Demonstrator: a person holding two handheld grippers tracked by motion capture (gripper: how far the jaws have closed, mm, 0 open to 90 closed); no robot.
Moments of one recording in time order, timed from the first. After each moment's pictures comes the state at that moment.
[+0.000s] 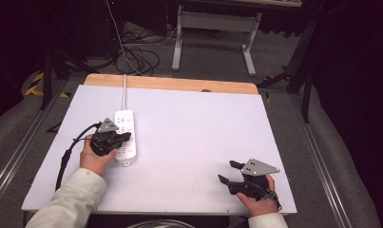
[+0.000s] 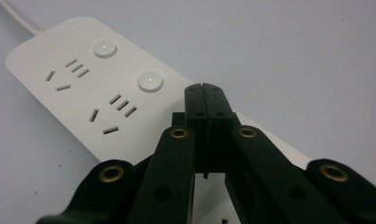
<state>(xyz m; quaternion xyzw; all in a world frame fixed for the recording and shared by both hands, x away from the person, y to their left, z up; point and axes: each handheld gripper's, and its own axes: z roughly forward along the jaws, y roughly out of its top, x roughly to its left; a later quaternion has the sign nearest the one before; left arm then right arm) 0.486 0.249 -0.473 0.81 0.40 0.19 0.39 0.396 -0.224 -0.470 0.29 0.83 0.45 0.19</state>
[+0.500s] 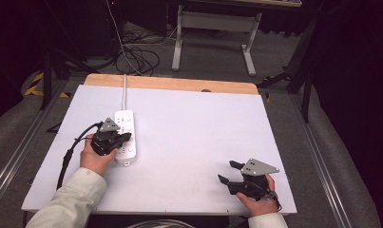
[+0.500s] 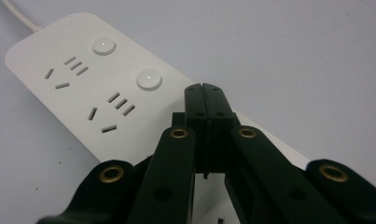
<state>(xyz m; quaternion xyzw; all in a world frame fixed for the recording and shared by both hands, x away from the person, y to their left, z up) 0.485 0.243 -0.470 0.81 0.41 0.19 0.38 0.397 -0.224 -0.470 0.29 0.83 0.44 0.19</state>
